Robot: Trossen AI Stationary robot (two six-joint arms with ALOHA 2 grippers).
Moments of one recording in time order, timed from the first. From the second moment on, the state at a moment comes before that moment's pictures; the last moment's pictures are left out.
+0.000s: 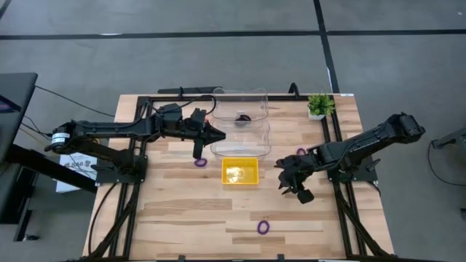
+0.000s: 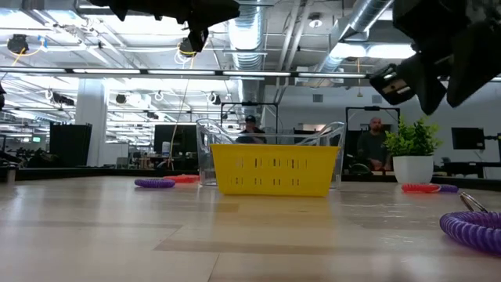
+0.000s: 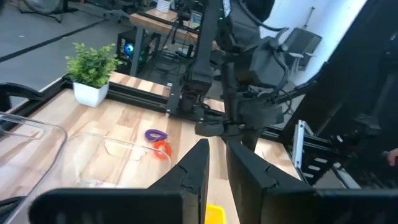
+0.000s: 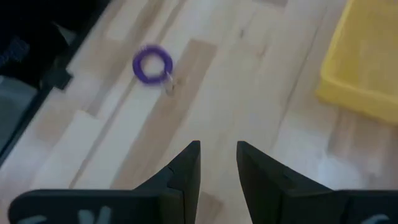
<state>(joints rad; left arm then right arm) 0.16 1.20 0.84 0.20 0.26 -0.21 0.27 1.20 0.66 -0.38 -0.29 -0.11</state>
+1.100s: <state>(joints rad) 0.38 1.18 0.79 0.02 0.79 -0.12 0.47 1.71 0.82 -0.05 -0.32 0.23</state>
